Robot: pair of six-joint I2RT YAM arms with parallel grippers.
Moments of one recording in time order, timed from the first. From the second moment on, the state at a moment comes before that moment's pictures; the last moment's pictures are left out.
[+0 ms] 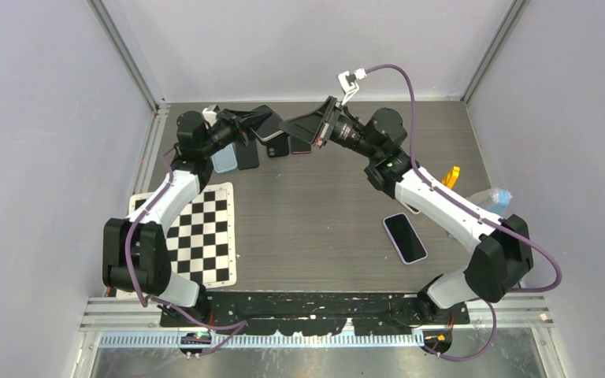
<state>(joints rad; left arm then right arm) -0.15 1.47 1.03 0.44 0.68 -1.91 0.63 1.43 1.23 0.53 -0.54 0.99</state>
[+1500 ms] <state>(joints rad) -0.21 1.40 0.96 0.50 0.56 -2.02 0.65 1.53 1.15 0.08 -0.15 1.12</state>
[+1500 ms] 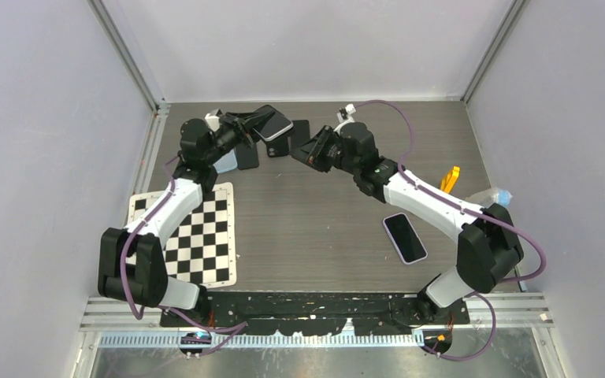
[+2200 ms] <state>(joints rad) -0.21 1.45 0.95 0.52 0.53 -2.00 0.66 1.40 1.02 0.74 -0.47 1.05</state>
